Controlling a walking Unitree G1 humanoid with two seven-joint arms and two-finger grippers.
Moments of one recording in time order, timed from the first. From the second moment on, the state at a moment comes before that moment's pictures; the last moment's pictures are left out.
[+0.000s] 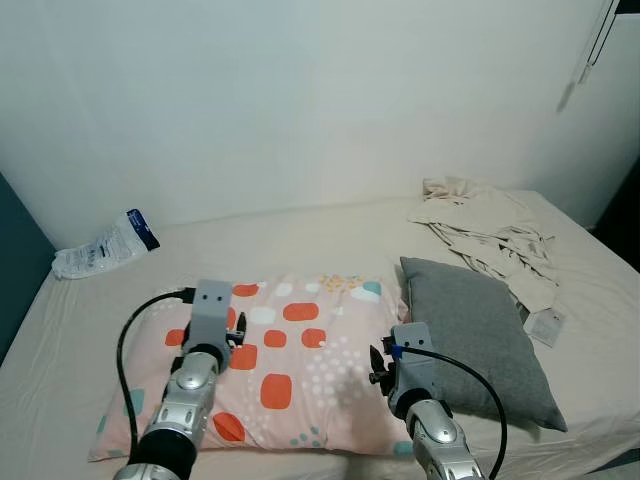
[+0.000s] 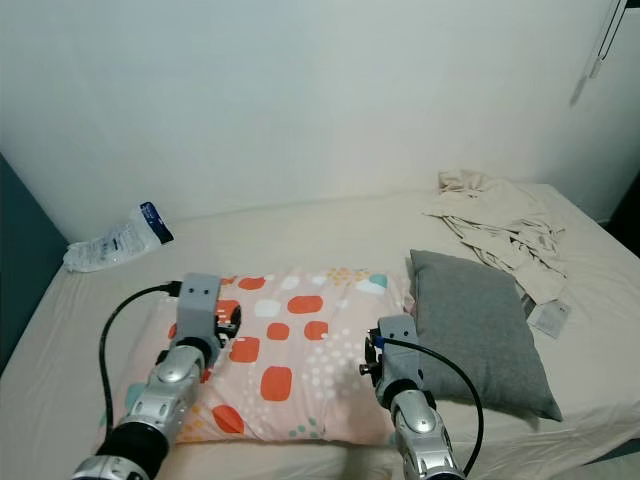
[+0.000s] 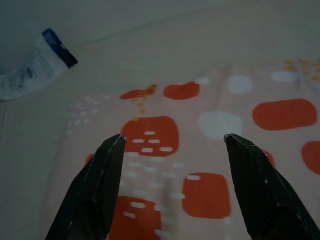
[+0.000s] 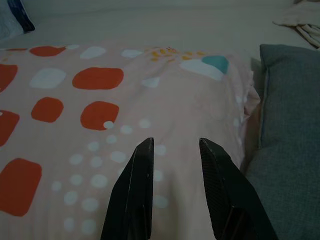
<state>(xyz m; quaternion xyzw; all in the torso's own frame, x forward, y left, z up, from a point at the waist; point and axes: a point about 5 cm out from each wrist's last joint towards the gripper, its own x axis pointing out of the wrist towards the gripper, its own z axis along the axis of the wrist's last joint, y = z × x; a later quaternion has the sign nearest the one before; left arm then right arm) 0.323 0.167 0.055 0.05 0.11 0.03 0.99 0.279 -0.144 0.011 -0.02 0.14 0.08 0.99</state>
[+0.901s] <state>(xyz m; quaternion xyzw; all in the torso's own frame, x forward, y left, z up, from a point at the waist) 0.324 0.181 0.058 0.07 0.09 0.04 0.99 0.279 -0.148 0.012 -0.02 0.14 0.07 0.99</state>
